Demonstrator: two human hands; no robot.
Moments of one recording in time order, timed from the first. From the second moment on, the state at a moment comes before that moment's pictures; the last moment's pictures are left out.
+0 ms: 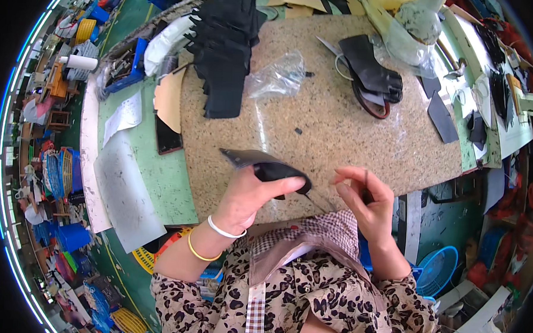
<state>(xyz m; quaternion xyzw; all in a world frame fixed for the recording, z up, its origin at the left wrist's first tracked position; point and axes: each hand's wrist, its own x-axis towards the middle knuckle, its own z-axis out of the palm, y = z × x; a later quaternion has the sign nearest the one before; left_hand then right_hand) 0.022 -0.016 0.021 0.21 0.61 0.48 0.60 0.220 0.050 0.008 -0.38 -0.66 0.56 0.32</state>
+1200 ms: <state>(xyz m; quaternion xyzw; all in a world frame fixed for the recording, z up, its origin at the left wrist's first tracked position) 0.026 0.020 0.019 0.10 0.62 0.36 0.69 0.224 0.084 -0.017 -0.31 -0.79 0.46 0.26</state>
